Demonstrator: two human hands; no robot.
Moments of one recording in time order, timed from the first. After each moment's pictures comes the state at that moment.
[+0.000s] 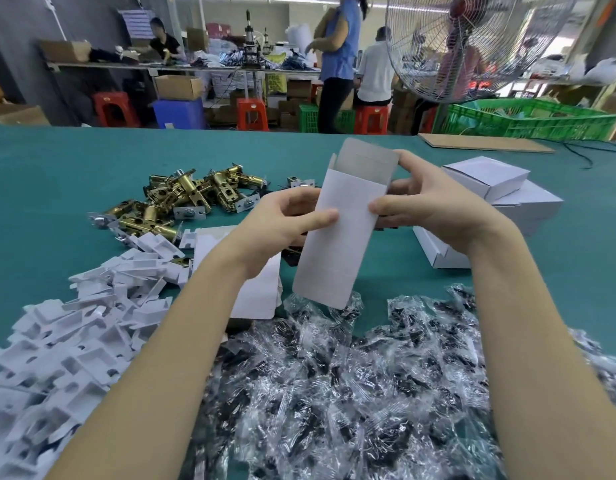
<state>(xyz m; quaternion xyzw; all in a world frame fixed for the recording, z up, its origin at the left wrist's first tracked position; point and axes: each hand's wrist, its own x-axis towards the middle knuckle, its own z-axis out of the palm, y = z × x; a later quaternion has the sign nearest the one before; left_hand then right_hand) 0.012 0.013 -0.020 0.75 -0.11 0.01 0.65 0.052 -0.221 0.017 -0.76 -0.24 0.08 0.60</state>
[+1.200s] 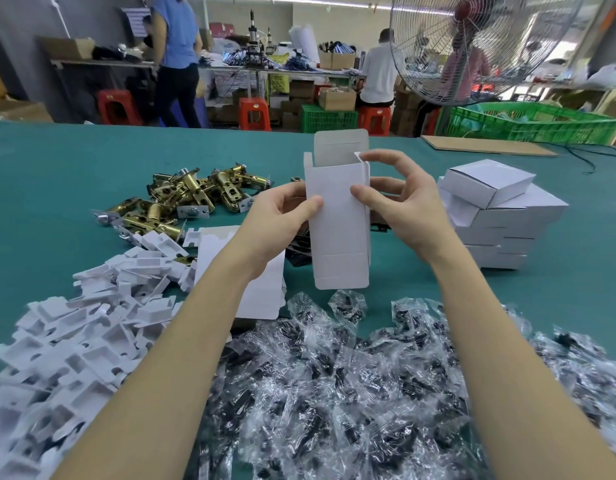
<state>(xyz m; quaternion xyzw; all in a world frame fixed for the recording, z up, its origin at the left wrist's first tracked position) 0.022 0.014 -0.028 0.74 -0.08 0.10 0.66 0.060 -0.189 -0.014 -0.73 -0.25 -0.10 0.63</state>
